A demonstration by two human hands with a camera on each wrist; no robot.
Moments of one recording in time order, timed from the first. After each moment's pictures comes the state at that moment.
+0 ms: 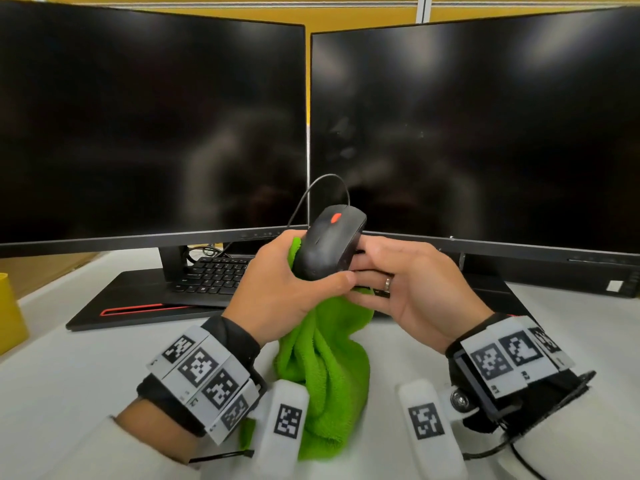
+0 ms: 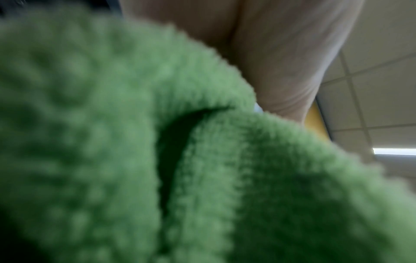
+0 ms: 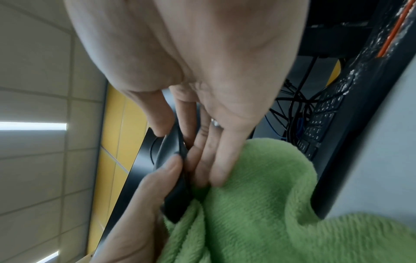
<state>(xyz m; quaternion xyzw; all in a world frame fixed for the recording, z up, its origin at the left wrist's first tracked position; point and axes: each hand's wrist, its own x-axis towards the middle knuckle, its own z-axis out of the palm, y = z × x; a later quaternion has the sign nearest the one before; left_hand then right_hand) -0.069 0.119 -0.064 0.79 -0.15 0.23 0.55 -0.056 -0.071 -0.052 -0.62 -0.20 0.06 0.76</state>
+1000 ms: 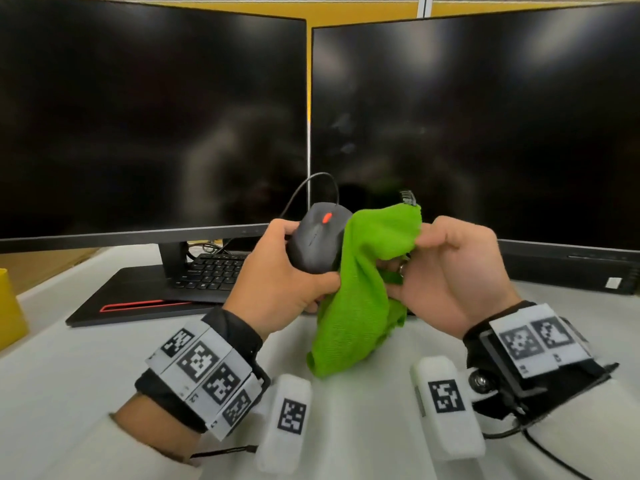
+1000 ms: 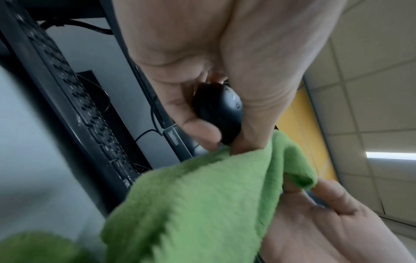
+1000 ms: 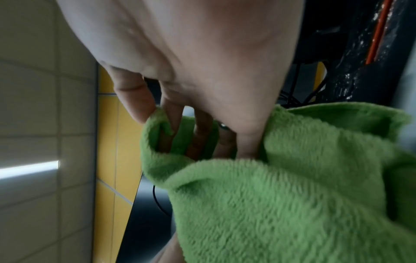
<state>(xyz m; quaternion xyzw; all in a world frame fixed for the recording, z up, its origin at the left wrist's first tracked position) -0.063 0.121 -0.065 0.77 -0.11 0.18 0.60 -0.047 -0.093 -0.045 -0.48 -0.20 0.12 0.85</state>
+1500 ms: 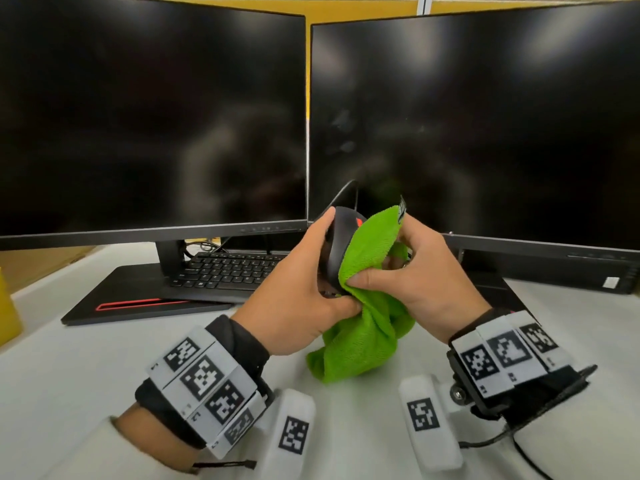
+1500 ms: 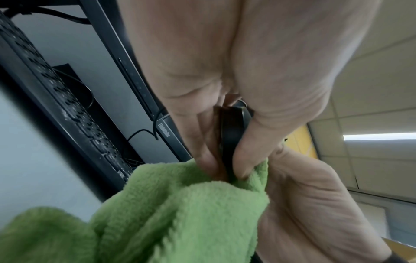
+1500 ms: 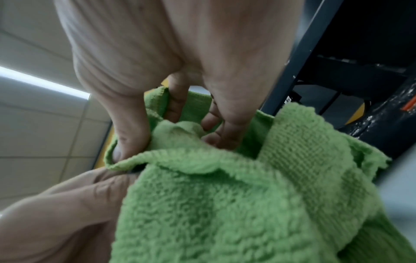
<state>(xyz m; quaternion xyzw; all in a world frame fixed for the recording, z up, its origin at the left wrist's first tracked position) -0.073 0.108 -0.072 0.77 -0.25 0.10 0.58 -0.049 -0.076 -0.058 -0.71 -0.27 -0.15 0.63</state>
